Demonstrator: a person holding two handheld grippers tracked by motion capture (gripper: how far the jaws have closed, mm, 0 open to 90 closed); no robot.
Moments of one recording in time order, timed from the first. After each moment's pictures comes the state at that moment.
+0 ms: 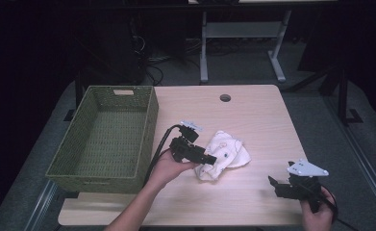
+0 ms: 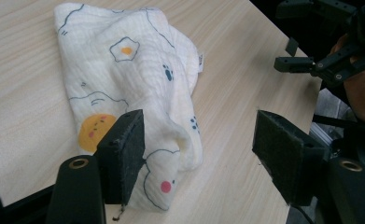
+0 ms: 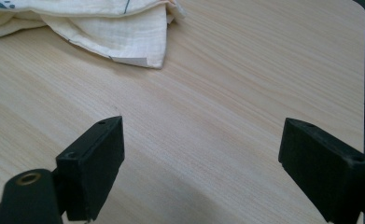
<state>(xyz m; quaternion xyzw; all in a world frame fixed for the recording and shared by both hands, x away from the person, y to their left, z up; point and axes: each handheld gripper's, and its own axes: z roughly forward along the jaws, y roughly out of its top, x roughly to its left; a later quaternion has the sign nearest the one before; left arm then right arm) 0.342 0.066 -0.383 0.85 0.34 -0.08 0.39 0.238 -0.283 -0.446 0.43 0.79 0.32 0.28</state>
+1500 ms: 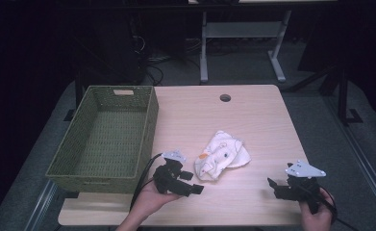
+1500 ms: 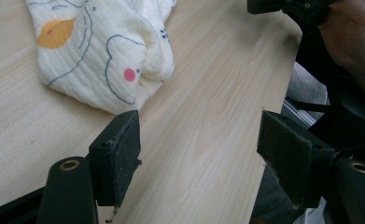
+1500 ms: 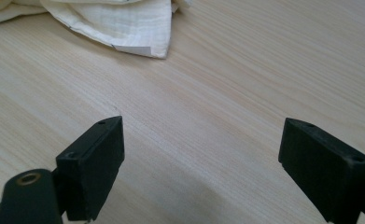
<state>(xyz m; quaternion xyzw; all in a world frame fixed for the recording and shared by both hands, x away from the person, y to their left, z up) 0.275 0.111 -0.418 0.85 0.31 -0.09 0.41 0.237 -0.281 -0.450 0.43 0.80 0.31 0.27</state>
